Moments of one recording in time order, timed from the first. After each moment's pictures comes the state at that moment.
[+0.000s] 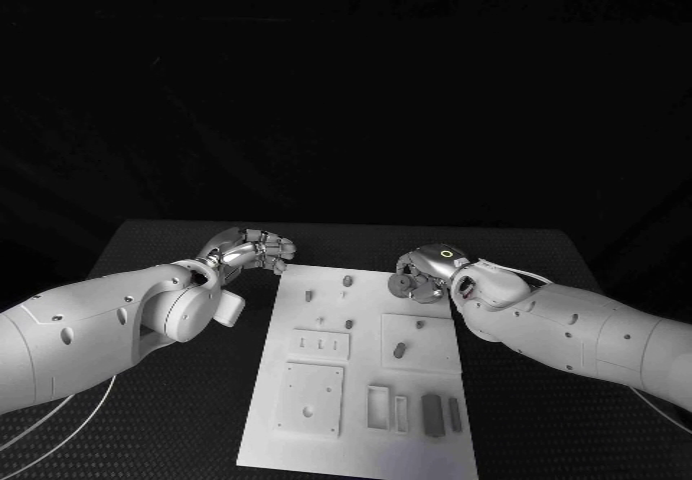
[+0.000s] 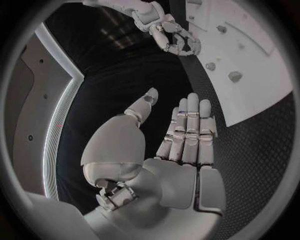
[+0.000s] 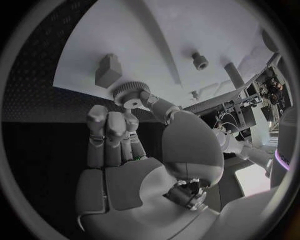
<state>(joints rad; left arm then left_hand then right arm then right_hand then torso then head) 1.28 -0.79 -0.16 1.30 -0.22 -0.23 0.25 1.05 -0.09 0.41 -0.27 0.05 0.77 0.18 0.30 0.54 1.13 0.12 0.11 0.15 1.01 0.07 0.51 0.63 0.05 0.82 -0.03 0.47 1.31 1.16 -0.58 -0.13 1.04 -1.66 -0.43 -0.02 1.11 -0.23 0.71 -0.23 0.05 0.87 0.12 0.36 0.45 1.07 0.02 1.16 1.17 1.31 -0.10 1.16 1.24 0.20 1.18 -0.05 1.09 1.31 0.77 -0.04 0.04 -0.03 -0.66</state>
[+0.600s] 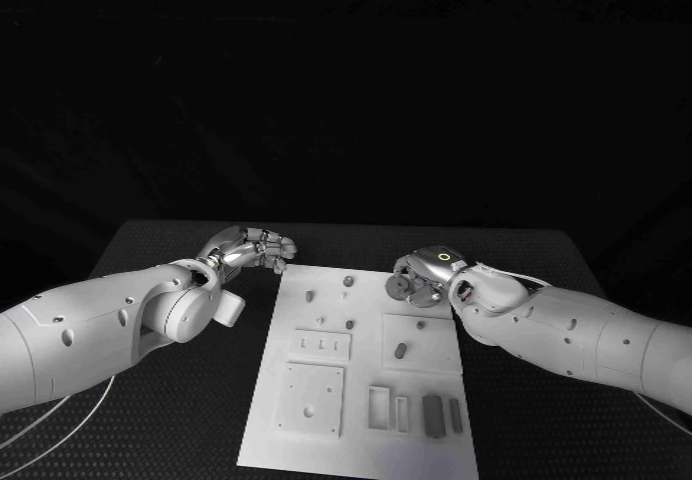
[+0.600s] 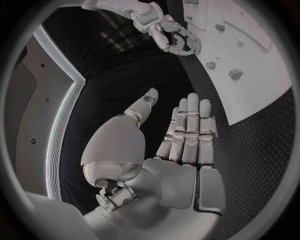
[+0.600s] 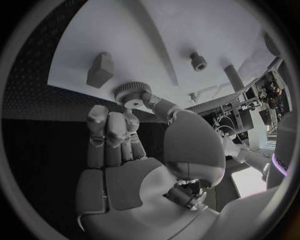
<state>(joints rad) 1.28 -0.79 -0.16 1.30 -0.25 -0.23 0.27 1.04 -0.09 0.41 -0.27 0.05 0.77 0.18 0.30 0.54 1.13 0.12 0.11 0.15 1.01 0.07 0.51 0.63 0.04 0.82 -0.03 0.47 1.31 1.16 -0.58 -0.13 1.06 -1.69 -0.45 -0.03 1.09 -0.26 0.76 -0.16 0.05 0.88 0.11 0.37 0.45 1.08 0.00 1.16 1.17 1.33 -0.12 1.18 1.25 0.20 1.19 -0.06 1.09 1.31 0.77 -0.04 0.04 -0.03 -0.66</state>
